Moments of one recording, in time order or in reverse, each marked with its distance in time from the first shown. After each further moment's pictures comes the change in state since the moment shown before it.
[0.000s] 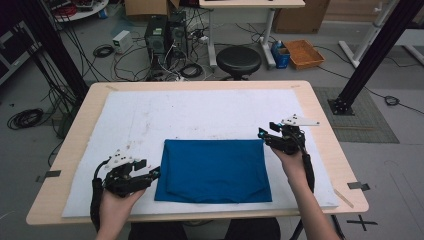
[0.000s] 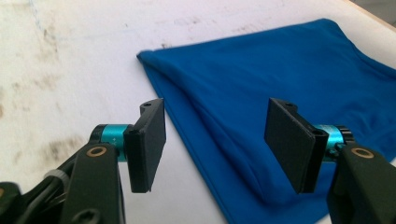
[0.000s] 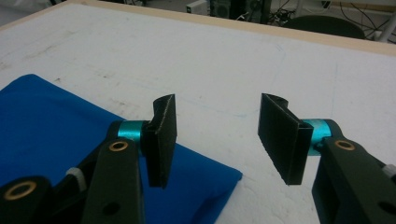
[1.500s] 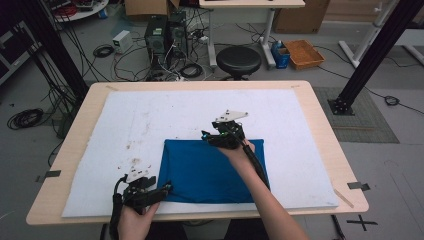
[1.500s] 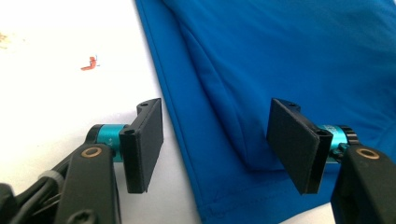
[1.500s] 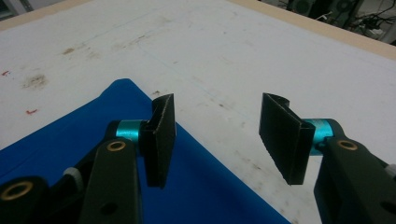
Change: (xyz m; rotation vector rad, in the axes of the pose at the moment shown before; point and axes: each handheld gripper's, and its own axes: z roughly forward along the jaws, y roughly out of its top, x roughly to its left) left arm -0.032 -0.040 0.030 0.084 0.116 -0.150; right arm 0.118 0.031 0.102 0.087 0.202 -0.175
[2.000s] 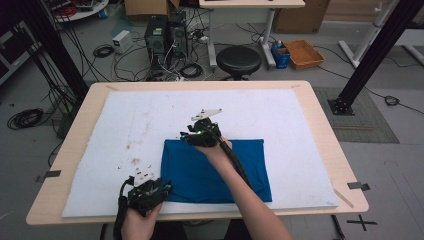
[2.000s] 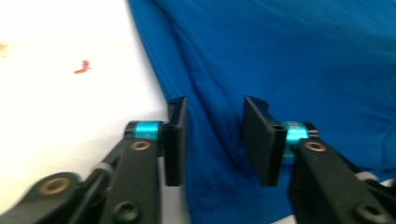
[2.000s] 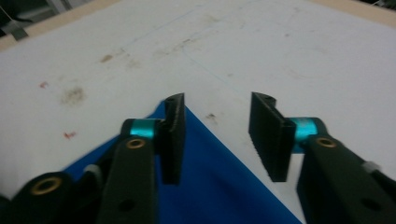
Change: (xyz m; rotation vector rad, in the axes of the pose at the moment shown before) left arm -0.014 -0.004 0.003 -0.010 0.050 0.076; right arm 0.033 0.021 0.055 0.051 0.135 0.037
